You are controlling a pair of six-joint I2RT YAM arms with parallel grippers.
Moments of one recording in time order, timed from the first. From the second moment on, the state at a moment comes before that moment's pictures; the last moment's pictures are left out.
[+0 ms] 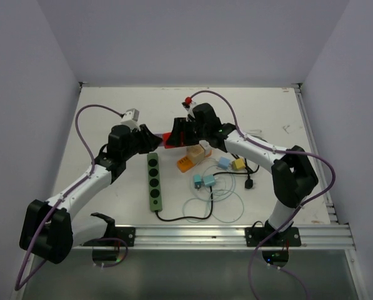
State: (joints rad) left arm -0.34 1.17 0.67 0.09 0.12 -0.56; right arm 0.69 1.75 1.32 -0.19 -0.25 0.55
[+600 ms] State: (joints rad) left arm -0.19 1.17 0.60 0.07 -0.02 -0.54; right arm 0.56 1.70 1.20 -0.16 -0.45 0.57
